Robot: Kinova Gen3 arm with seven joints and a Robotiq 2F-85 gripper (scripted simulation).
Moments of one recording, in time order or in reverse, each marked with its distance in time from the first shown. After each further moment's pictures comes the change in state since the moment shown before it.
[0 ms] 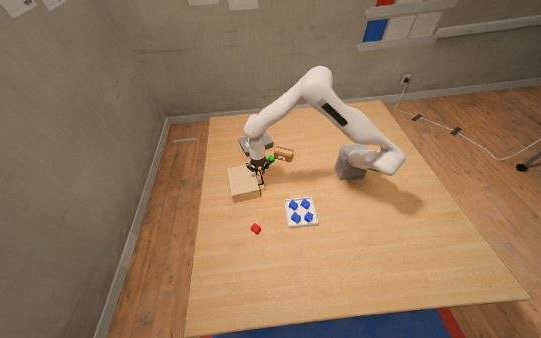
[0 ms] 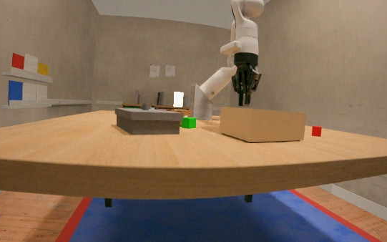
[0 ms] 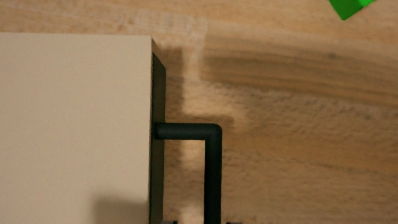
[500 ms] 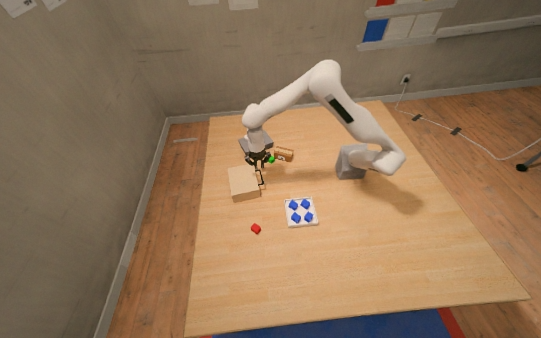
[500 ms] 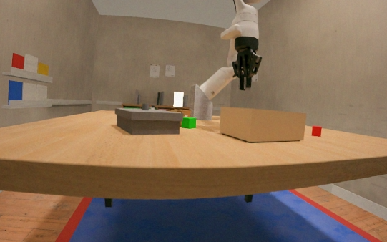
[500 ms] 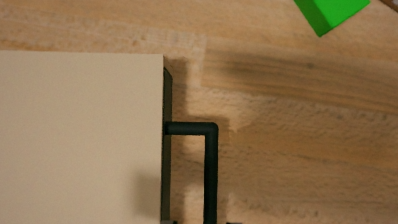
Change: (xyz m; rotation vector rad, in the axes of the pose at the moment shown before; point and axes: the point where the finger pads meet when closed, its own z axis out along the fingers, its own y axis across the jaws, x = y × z) arm 0.000 0.000 -0.050 0.000 0.000 0.000
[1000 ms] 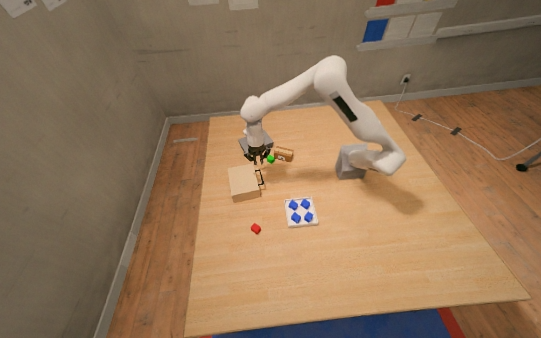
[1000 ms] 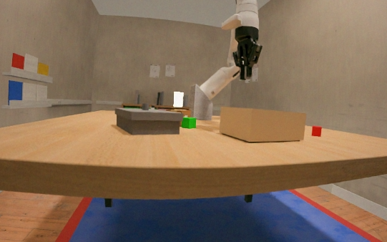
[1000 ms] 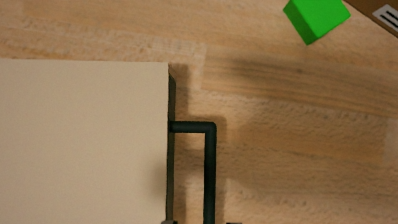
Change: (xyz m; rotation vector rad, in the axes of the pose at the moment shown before) arm 0.000 0.000 -0.032 0.000 0.000 0.000
